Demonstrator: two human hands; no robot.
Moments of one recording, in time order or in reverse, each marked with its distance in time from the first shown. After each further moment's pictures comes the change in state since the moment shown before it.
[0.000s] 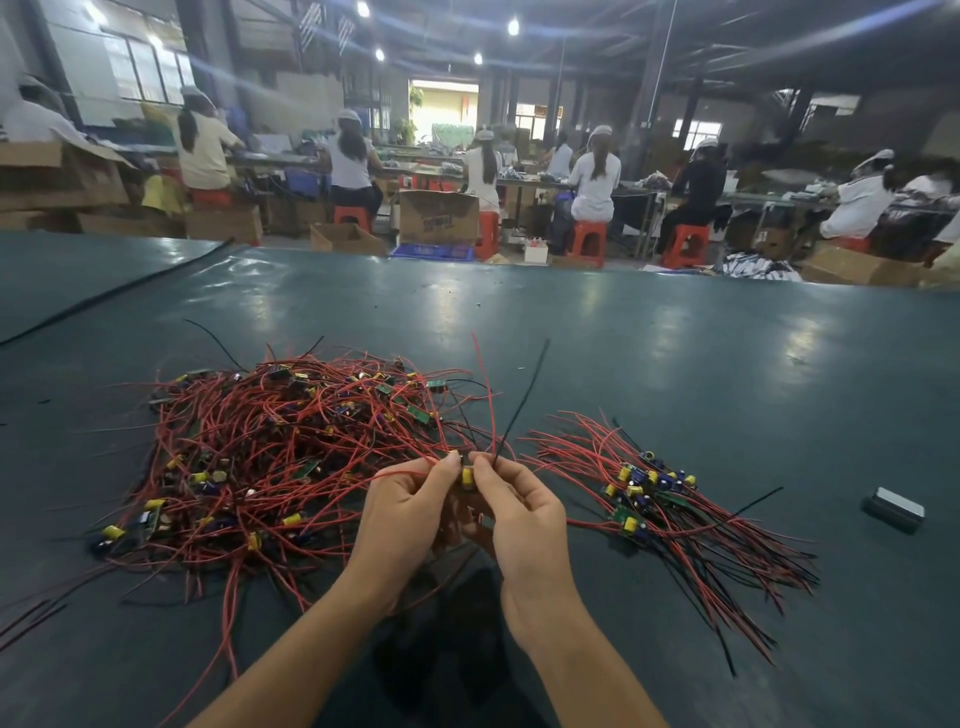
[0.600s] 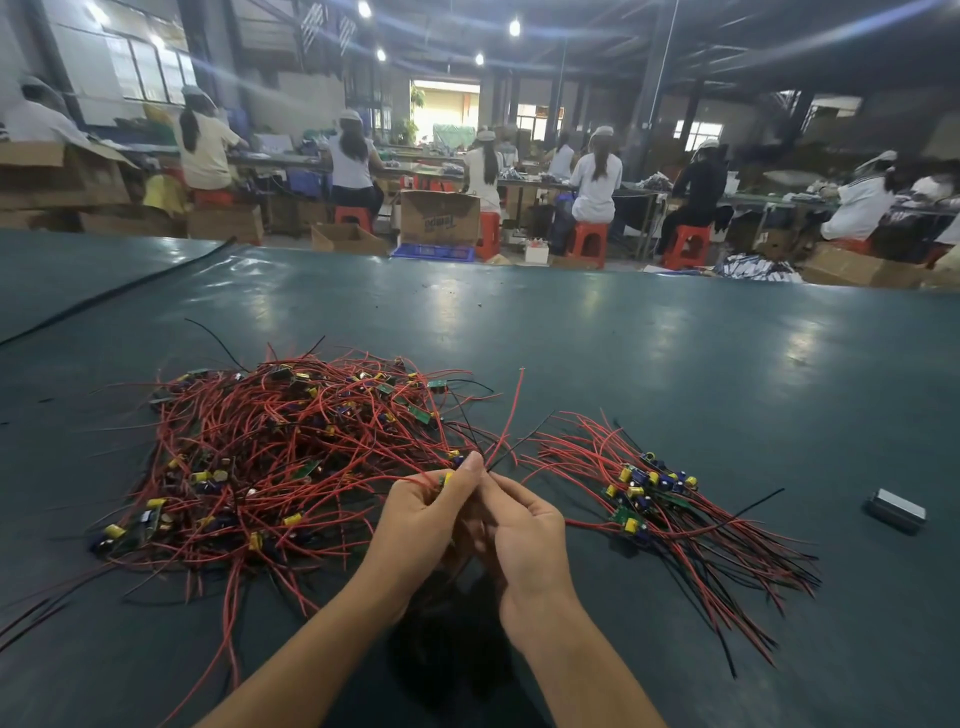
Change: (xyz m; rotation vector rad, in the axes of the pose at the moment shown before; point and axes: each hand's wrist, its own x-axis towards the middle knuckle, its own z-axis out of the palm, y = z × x) left_hand -0.006 -0.001 0.004 -0.090 -0.183 -0.089; right_hand -0.005 -0.004 0.001 0.055 -0.040 0.107
